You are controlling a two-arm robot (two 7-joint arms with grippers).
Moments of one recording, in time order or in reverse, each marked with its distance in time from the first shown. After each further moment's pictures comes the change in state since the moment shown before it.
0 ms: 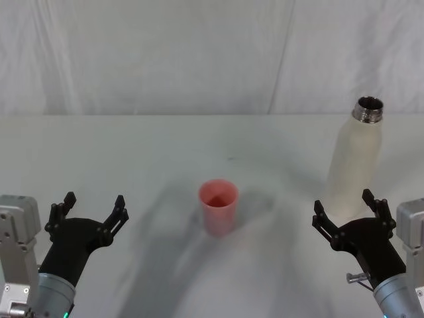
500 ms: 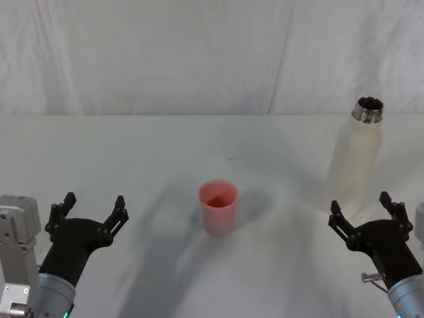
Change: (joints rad) left arm 0.000 0.000 0.000 0.000 0.000 0.000 0.000; right arm -0.017 -0.018 0.054 0.003 0.011 -0.004 0.008
